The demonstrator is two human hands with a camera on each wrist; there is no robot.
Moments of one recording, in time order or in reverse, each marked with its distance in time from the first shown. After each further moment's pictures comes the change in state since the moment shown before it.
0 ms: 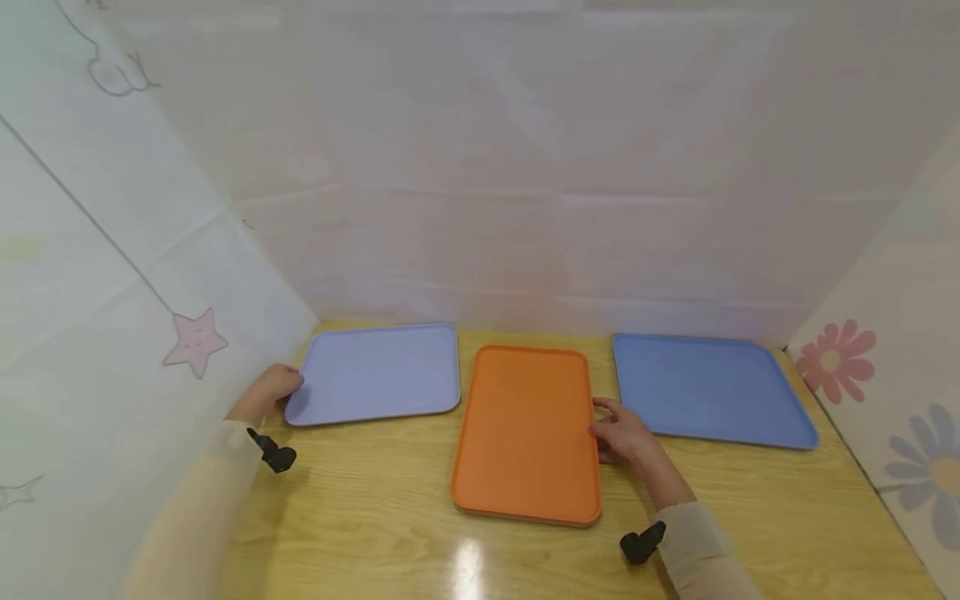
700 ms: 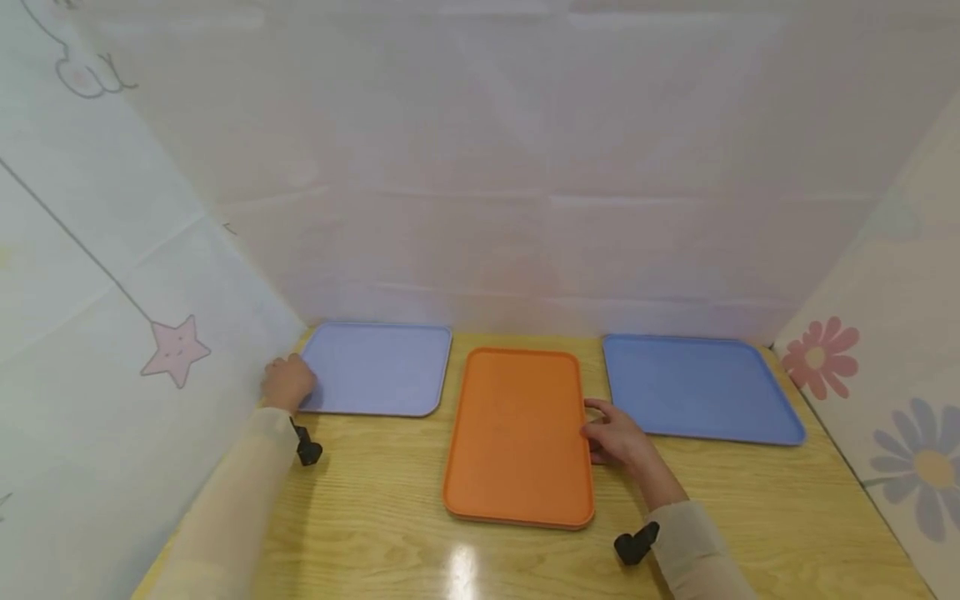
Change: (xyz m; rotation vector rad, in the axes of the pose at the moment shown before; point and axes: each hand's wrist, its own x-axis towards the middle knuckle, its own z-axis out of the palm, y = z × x) left_hand 0.024 0.034 0.048 0.389 0.358 0.033; right_hand 0.002 0.003 -0.003 0.029 -0.016 -0.005
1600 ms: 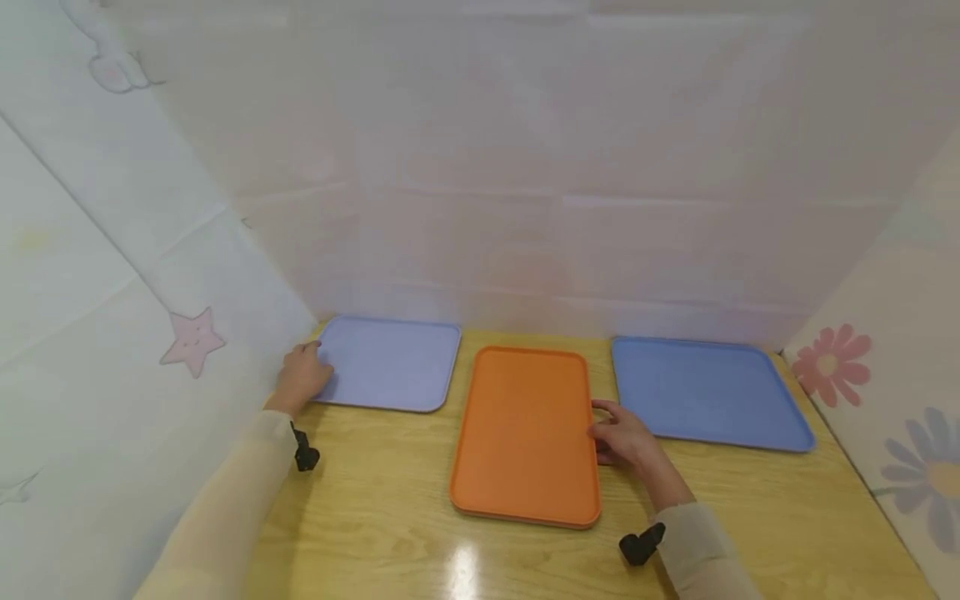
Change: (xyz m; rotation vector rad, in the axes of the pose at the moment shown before) left_hand 0.008 -0.010 0.008 -0.120 0.001 0.183; right_hand -0.002 -0.002 -0.001 -0.016 -0.003 0.018
